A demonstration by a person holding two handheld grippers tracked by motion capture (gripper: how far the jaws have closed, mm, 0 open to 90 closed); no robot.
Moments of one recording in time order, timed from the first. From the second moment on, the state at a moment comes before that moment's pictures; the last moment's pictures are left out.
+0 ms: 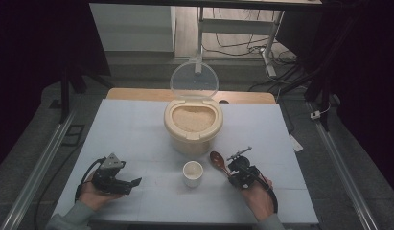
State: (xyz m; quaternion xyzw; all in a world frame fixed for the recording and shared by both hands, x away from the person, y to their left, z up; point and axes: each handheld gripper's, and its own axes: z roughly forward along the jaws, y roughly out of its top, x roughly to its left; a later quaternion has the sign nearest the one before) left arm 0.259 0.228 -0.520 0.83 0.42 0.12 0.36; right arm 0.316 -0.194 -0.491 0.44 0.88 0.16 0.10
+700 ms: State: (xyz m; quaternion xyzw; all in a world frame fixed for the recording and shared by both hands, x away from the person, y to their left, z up) left arm 0.259 0.228 -0.520 0.83 0.41 0.12 0.36; right arm 0.292 -0.236 -0.443 0.37 0.88 0.28 0.06
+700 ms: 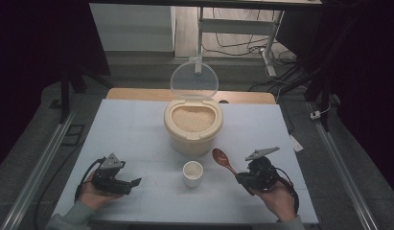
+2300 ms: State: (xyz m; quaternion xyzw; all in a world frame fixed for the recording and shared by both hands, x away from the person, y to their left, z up) left arm 0.258 0.229 -0.520 0.82 0.42 0.12 0.36; right arm 0.315 -0.151 -0.426 0.22 0.91 0.34 0.01
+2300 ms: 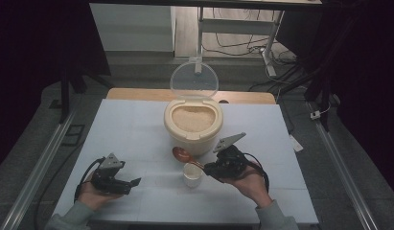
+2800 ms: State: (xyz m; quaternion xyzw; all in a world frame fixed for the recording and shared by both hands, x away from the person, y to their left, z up) left arm 0.259 0.229 -0.519 0.83 0.41 0.12 0.36; right arm 0.313 -0.143 -0.428 0.19 0.92 0.33 0.01
